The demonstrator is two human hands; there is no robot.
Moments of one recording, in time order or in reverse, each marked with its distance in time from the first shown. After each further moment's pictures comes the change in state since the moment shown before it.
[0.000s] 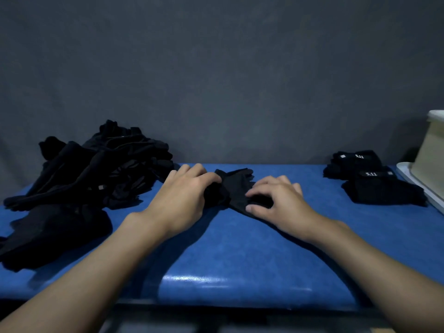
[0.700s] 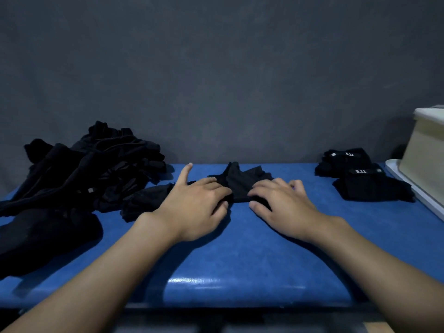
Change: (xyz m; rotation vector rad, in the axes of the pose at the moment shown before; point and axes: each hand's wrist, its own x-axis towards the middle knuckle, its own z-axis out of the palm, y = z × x) left_hand 0.007 0.026 0.007 0.126 -0.230 0.132; right_hand -0.008 0.010 -0.009 -0.234 -0.091 -0.016
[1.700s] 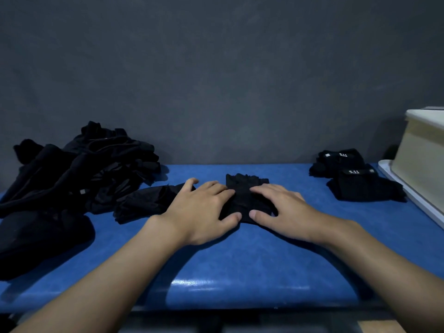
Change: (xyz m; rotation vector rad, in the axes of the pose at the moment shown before) left_hand 0.012 0.014 0.013 -0.023 -0.062 -0.036; right_hand -0.011 0.007 -0.012 0.202 -0.111 0.069
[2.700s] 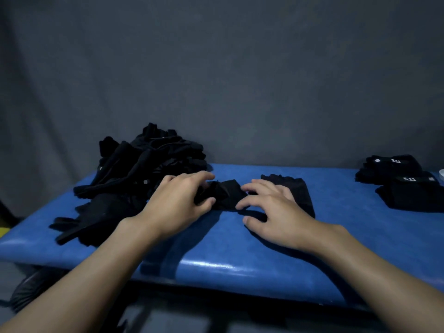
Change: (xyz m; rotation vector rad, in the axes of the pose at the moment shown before) left_hand -0.085 -0.065 -0.039 -0.210 0.283 -0.272; right_hand 0.014 -0.082 0.032 0.061 0.051 -0.313
